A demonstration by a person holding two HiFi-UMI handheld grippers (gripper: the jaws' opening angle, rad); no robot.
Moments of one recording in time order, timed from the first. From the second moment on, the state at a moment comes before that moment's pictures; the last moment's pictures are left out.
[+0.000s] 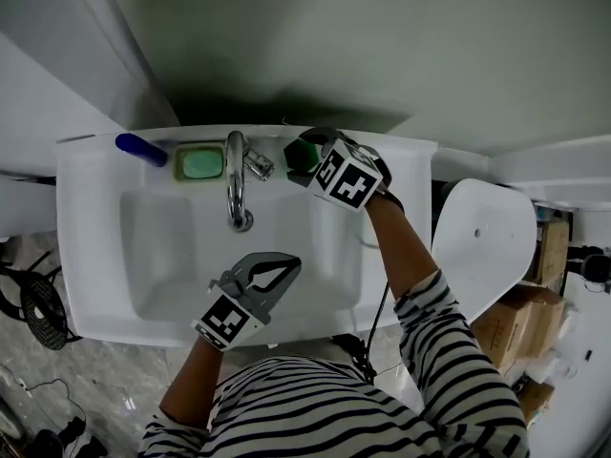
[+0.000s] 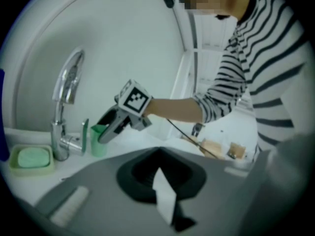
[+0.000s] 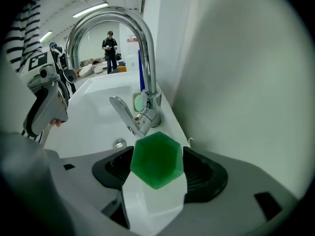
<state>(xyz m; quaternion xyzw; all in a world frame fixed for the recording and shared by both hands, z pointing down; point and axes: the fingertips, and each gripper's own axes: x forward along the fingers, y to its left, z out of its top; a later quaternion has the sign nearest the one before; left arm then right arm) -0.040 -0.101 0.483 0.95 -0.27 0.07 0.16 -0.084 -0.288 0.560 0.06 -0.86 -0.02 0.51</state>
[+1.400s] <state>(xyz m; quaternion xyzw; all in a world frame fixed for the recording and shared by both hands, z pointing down) 0.073 -0.074 0.482 0.97 -0.17 0.09 0.15 0.189 -0.165 0.530 0.28 -0.82 0.12 0.48</state>
